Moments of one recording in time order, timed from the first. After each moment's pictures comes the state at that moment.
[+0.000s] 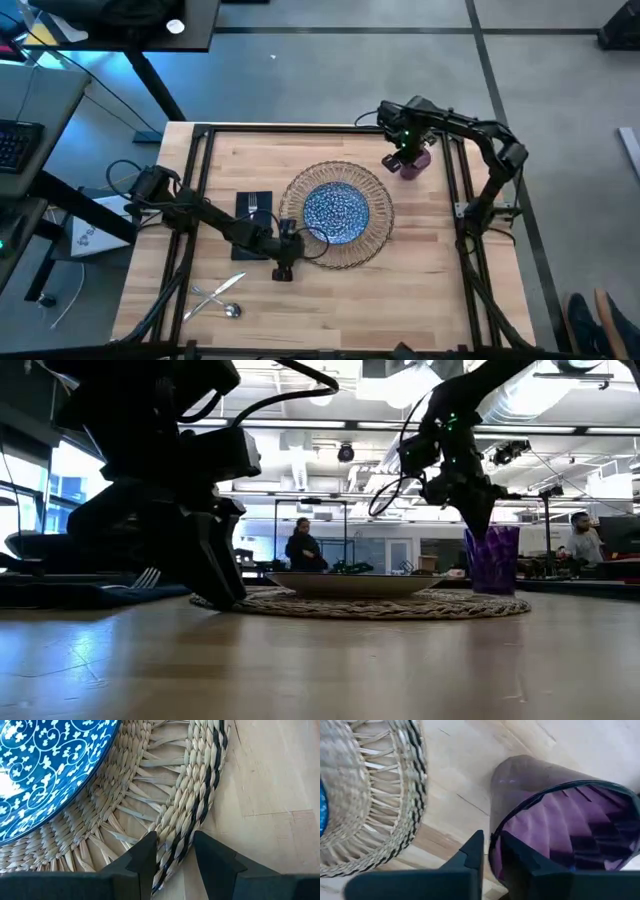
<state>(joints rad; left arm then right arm) -0.34 1.75 0.81 -0.08 -0.27 -0.13 -0.71 1.76 1.37 -1.36 0.02 0.21</state>
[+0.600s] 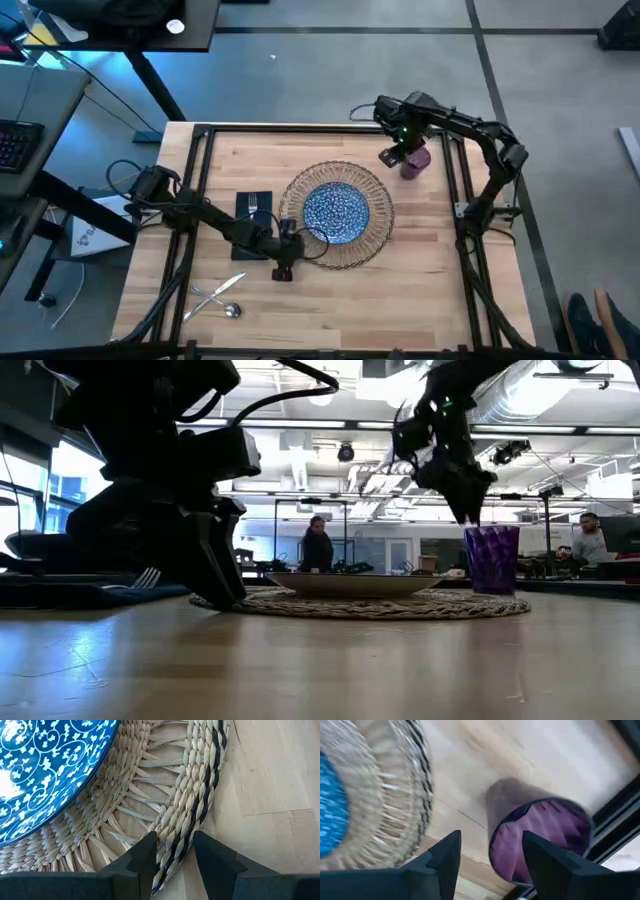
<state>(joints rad) -0.34 1.75 0.81 -0.08 -0.27 -0.12 -0.65 1.75 1.54 -1.43 0.08 0.25</state>
